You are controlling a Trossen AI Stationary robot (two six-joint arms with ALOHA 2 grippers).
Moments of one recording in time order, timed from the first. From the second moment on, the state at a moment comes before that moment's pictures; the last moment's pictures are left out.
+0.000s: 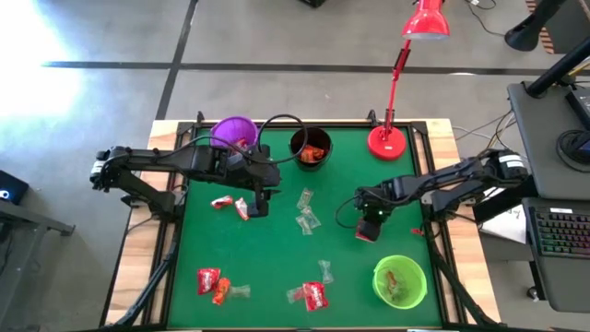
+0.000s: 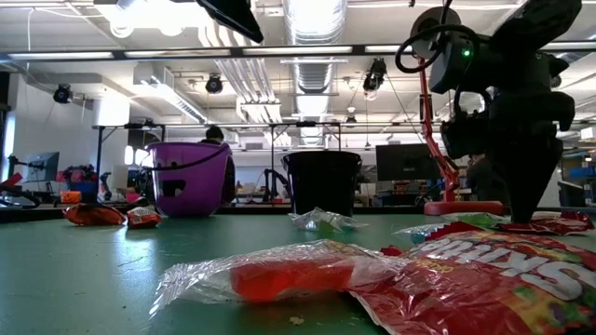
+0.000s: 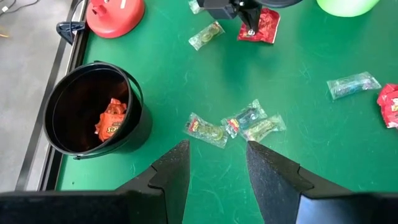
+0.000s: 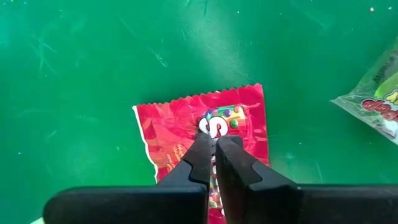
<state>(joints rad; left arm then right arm) -0.04 1.44 1.44 -0.84 -0.17 0.09 0.00 1.43 0.58 -0.51 -0.26 0.57</state>
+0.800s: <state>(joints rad) -0.04 1.44 1.44 -0.86 -0.17 0.09 0.00 1.33 0.61 -0.62 -0.32 0.64</state>
